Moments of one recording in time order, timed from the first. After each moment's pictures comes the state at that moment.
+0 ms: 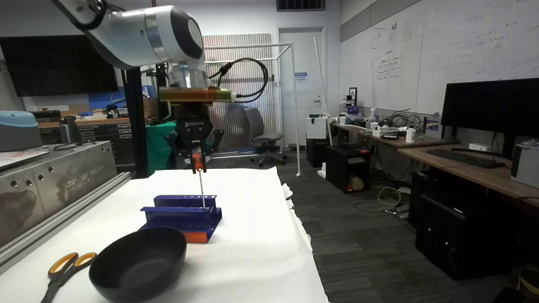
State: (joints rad) arm -0.02 0.31 0.03 -1.66 -0.11 1.75 -0.37
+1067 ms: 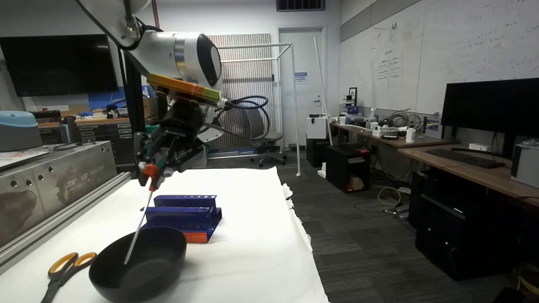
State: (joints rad) arm -0.05 0.56 0.02 -1.37 0.08 0.94 -0.22
